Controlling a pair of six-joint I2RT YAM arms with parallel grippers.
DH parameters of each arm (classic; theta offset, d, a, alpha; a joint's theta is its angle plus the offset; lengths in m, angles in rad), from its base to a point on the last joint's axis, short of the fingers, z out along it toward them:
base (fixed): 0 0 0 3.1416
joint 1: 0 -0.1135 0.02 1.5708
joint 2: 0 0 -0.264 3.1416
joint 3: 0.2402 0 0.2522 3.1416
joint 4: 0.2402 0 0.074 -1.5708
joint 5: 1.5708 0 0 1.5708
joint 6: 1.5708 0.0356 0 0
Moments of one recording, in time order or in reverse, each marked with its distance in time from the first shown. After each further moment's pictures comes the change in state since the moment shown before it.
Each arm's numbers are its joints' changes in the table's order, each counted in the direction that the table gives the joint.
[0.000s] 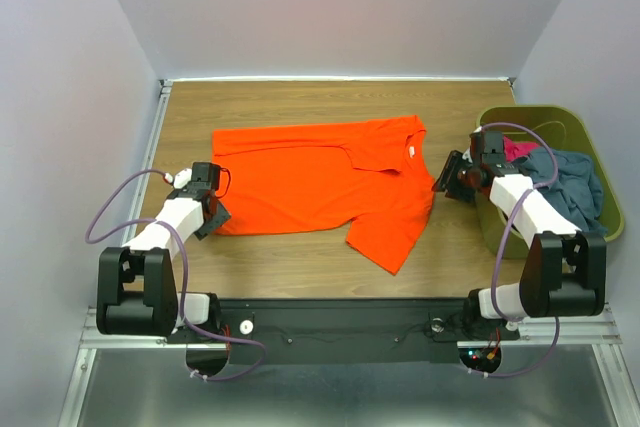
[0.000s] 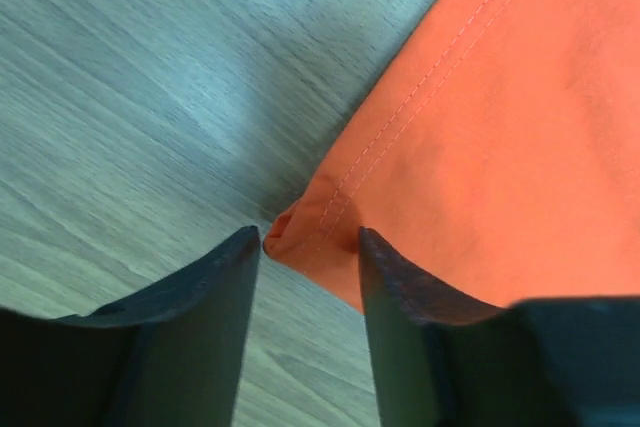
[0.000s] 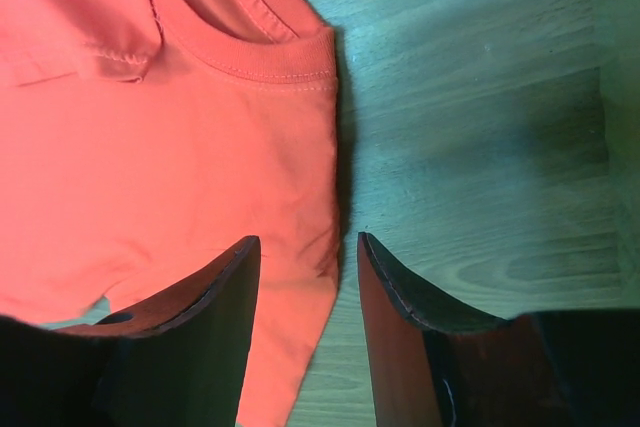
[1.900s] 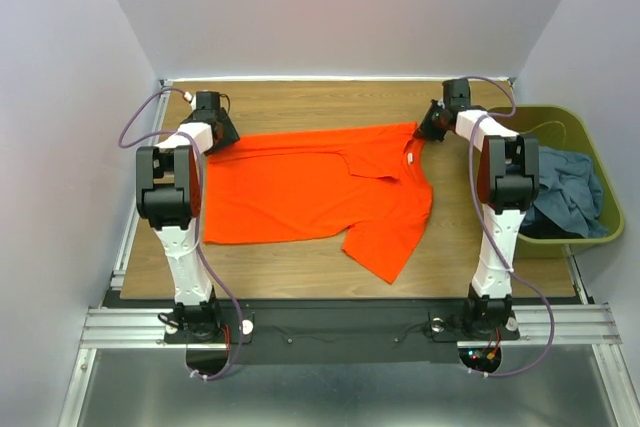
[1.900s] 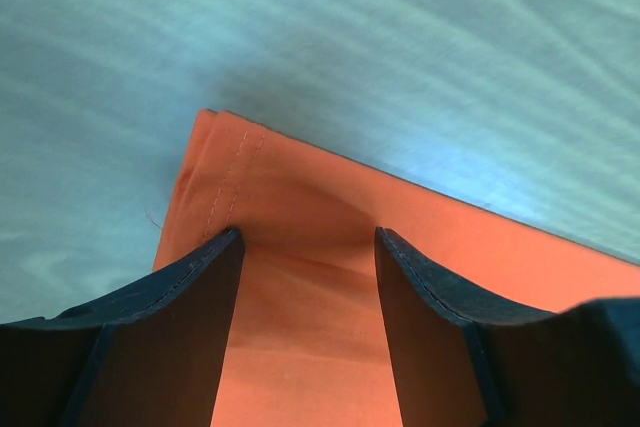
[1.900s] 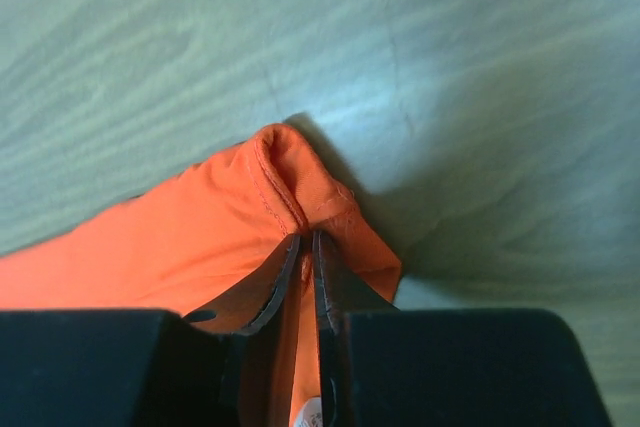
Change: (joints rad) left arm -0.080 0.758 0.758 -0.306 0.179 0.281; right arm -0.013 0.861 0.793 -0.153 0.019 0.099
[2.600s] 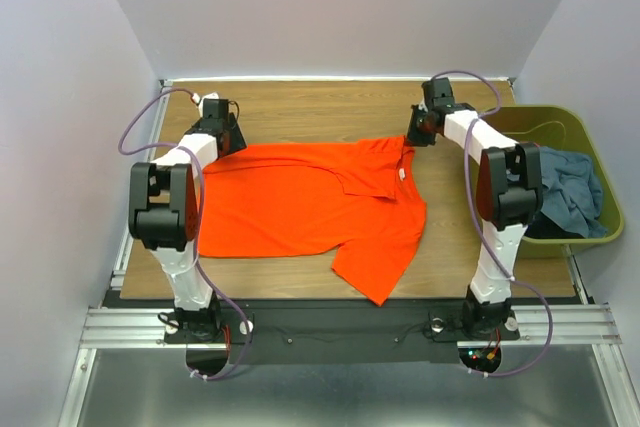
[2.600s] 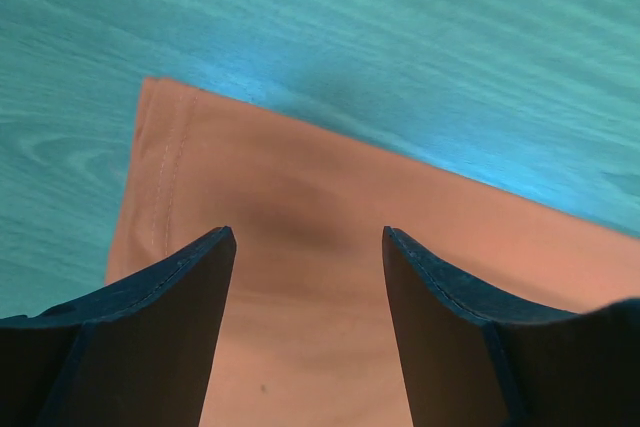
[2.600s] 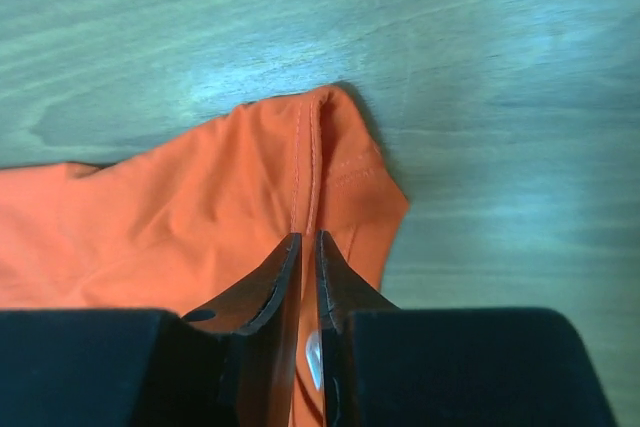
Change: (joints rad) left arm 0.087 -0.226 -0.185 -0.032 -0.068 0.065; right arm -0.137 -0.200 -0.090 0.155 0.054 -0.151
